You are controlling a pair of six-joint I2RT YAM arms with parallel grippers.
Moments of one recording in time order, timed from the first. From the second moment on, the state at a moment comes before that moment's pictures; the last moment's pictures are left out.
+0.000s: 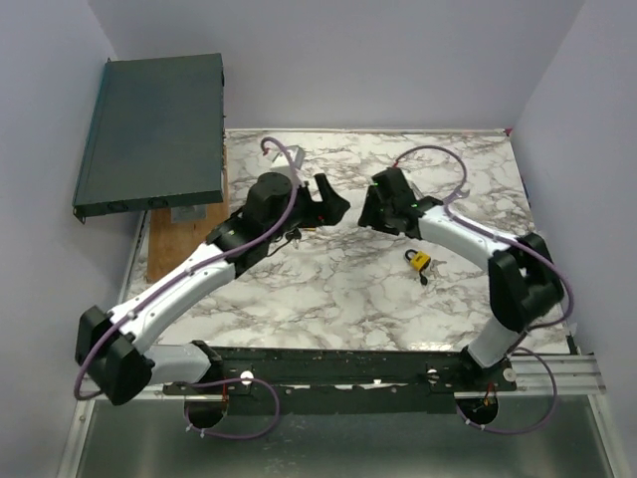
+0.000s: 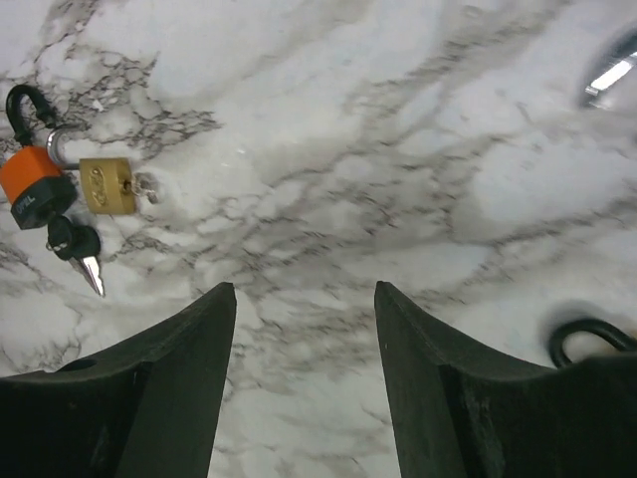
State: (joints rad) left arm -0.74 1.30 1.10 -0.11 -0.02 -0.66; right arm 0.50 1.60 1.10 -0.35 0.17 0.67
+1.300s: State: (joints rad) left arm -0.46 0.87 0.90 -0.41 0.04 -0.55; right arm 0.82 2.33 1.89 -0.50 0.42 0.57
